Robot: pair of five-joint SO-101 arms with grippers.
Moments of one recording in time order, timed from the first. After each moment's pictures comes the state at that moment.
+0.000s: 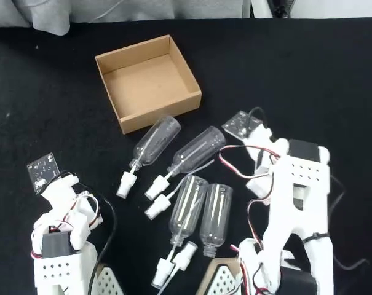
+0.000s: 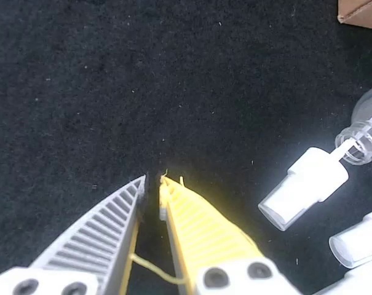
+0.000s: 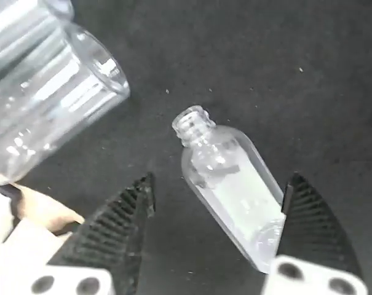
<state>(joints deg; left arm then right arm) -12.4 -104.0 96.0 70.9 17.8 13.9 -30.1 45.3 79.6 57.7</state>
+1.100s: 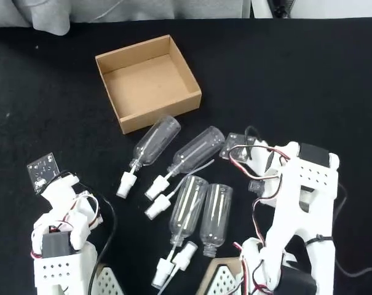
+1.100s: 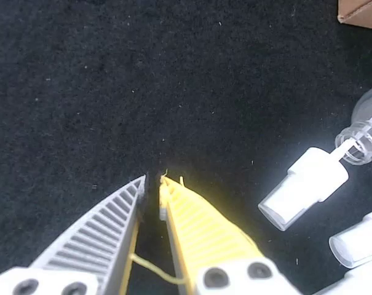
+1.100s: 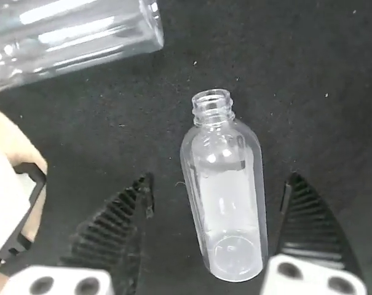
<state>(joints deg) -12.4 -104.0 96.0 70.9 17.8 18.5 -30.0 47.1 79.5 84.8</state>
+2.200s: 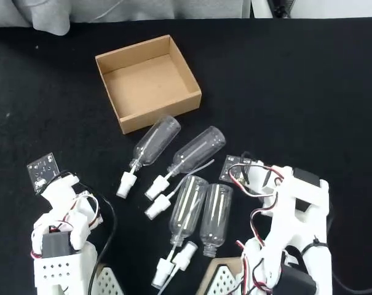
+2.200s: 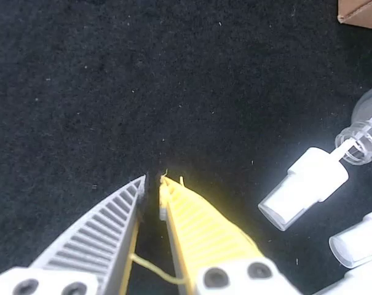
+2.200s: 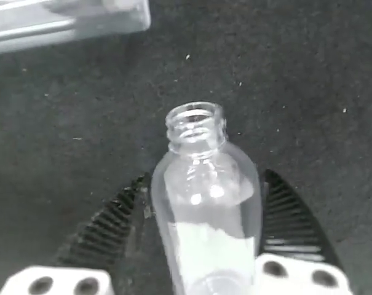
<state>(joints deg) -12.4 -104.0 96.0 70.9 17.8 22.9 -30.0 65.9 53.8 94.2</state>
